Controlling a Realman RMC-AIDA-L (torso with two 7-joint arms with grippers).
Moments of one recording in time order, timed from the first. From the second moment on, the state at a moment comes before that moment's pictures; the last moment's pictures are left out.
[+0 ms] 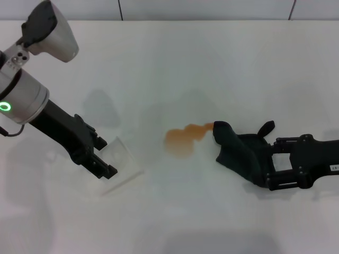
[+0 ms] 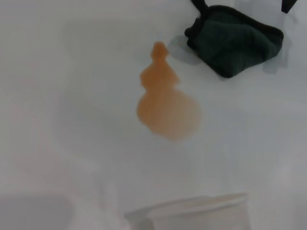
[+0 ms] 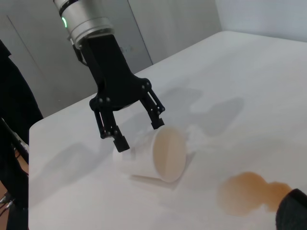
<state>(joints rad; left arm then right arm) -0.86 -2.06 0.88 0.83 2.69 1.74 -1.88 0.22 2.01 -1.23 -1.13 -1.80 -1.51 1.76</state>
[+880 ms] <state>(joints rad) -0.86 -2.06 0.88 0.78 2.70 1.69 -1.86 0.22 2.01 -1.23 -1.12 -1.80 -1.51 1.76</state>
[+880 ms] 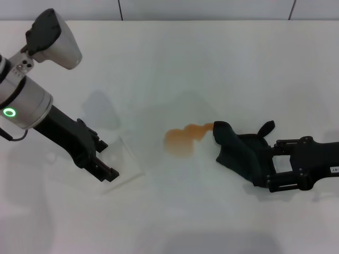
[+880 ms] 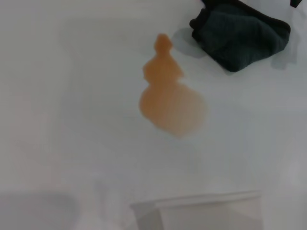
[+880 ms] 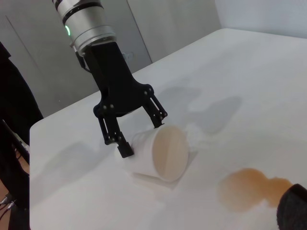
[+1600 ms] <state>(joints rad) -0.87 -2.06 0.87 0.80 2.69 1.70 -1.86 0.22 2.01 -1.23 -1.12 -1.80 -1.51 1.76</state>
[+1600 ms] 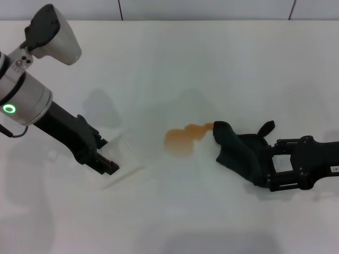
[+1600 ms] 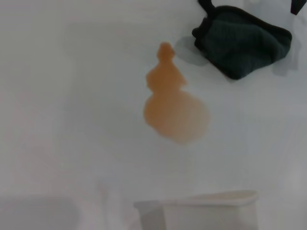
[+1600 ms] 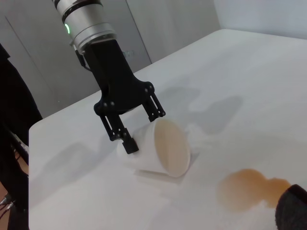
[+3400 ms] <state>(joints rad) -0.38 -2.08 0.82 0.70 1.87 1.39 -1.11 0.21 2.00 -1.22 -1.12 -1.84 -1.47 1.72</state>
